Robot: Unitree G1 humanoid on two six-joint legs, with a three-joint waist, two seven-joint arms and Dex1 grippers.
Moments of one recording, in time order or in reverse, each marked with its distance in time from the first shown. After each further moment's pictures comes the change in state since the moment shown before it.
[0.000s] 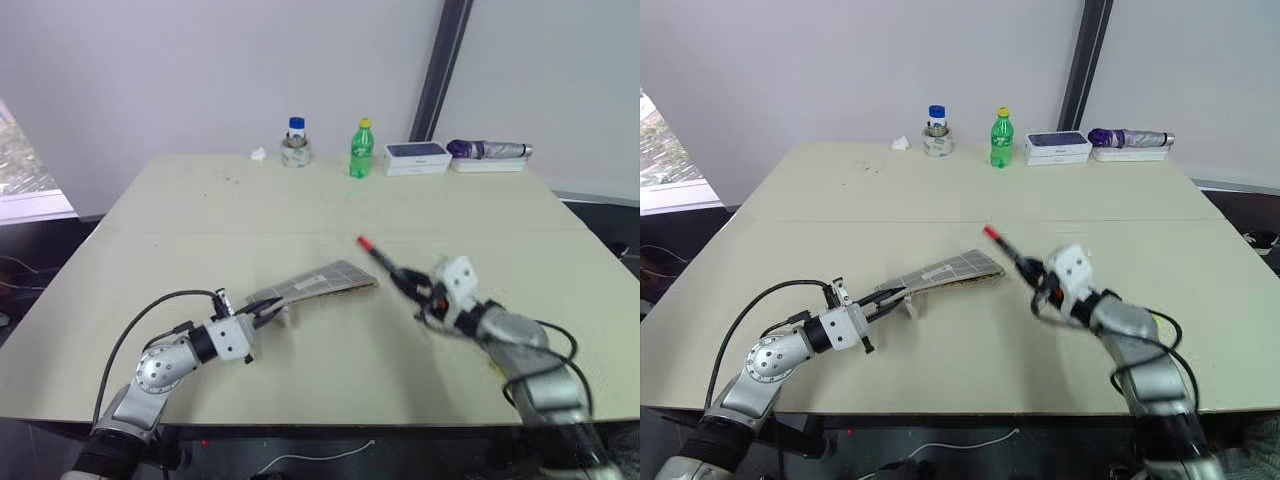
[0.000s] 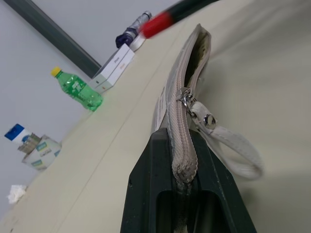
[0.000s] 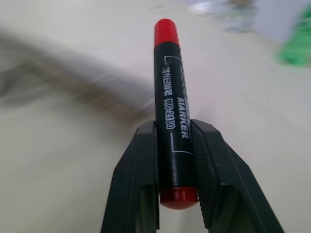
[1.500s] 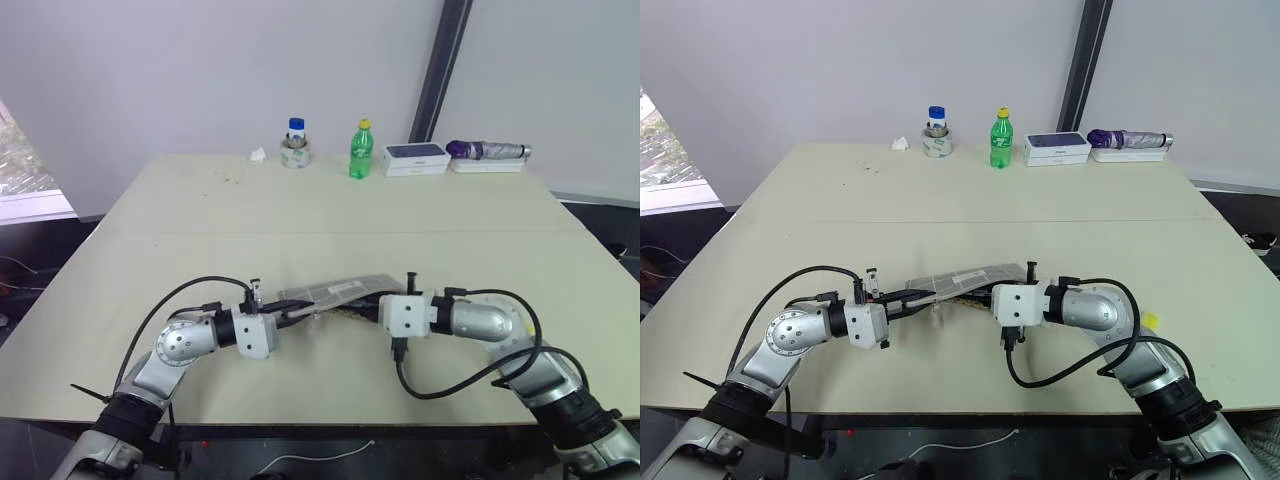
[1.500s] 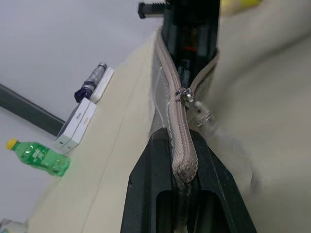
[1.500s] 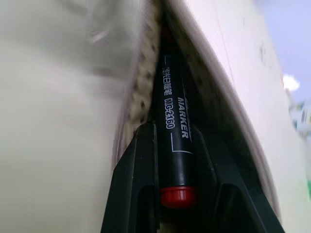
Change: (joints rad) left arm -0.149 0.010 -0.125 -0.008 -0.096 -0.037 -0.206; right arm -0.279 -0.145 0.312 0.096 -0.438 -0.392 0.100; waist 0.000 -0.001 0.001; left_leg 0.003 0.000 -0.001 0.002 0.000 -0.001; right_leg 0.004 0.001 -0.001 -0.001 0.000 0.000
